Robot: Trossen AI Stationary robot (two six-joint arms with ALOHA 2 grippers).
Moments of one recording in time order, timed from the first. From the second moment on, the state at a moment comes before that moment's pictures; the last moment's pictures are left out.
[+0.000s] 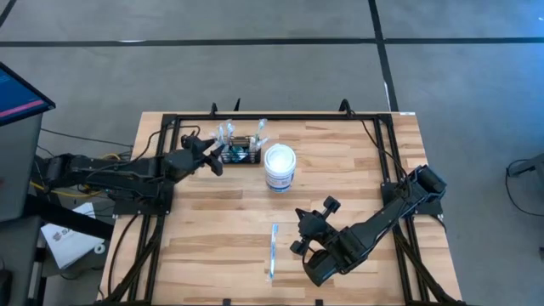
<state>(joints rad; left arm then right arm) 0.09 0.80 0.40 0.07 -0.76 -0.31 0.65 1.89 1.66 -1.17 1.10 1.04</state>
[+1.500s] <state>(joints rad) -0.46 0.83 0.40 0.27 -0.75 -0.37 0.48 1.89 1.12 -0.07 0.33 0.75</state>
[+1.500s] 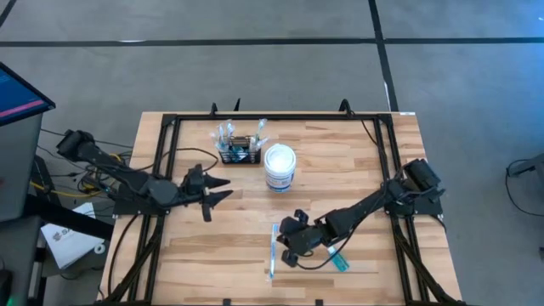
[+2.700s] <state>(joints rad) -0.46 1.00 0.40 0.37 -0.66 -0.48 0.42 2.02 0.99 0.28 0.29 1.00</state>
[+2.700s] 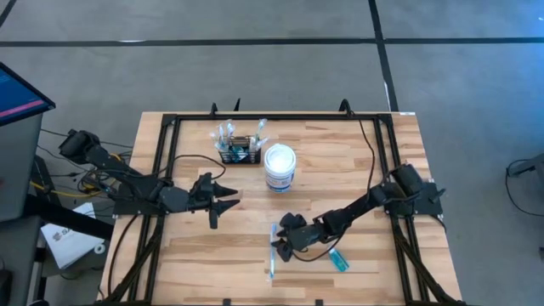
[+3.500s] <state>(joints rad) -0.46 1.00 0.40 0.37 -0.66 -0.48 0.41 2.14 1.12 0.20 0.27 0.94</state>
